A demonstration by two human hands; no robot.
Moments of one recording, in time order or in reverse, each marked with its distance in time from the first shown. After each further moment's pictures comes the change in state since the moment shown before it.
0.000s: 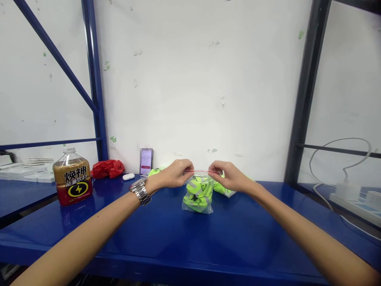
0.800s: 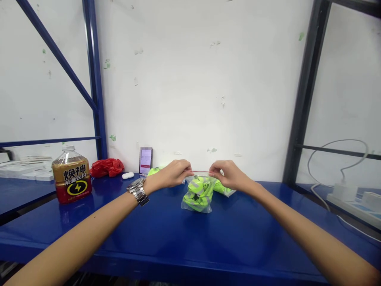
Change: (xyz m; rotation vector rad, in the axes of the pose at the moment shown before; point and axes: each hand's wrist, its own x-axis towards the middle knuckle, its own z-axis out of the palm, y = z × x) left_hand -0.003 -0.005 0.003 0.093 -0.011 -0.013; right_hand 0.003 -0.004 -0.001 -0.138 -0.001 0.013
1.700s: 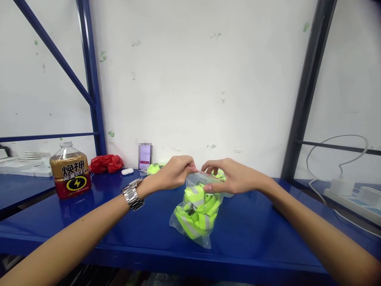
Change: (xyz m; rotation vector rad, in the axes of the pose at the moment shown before) left_hand -0.008 0.034 -0.010 -0.158 0.123 -0.014; right_hand -0.005 -0.052 -0.044 0.137 -0.371 0.078
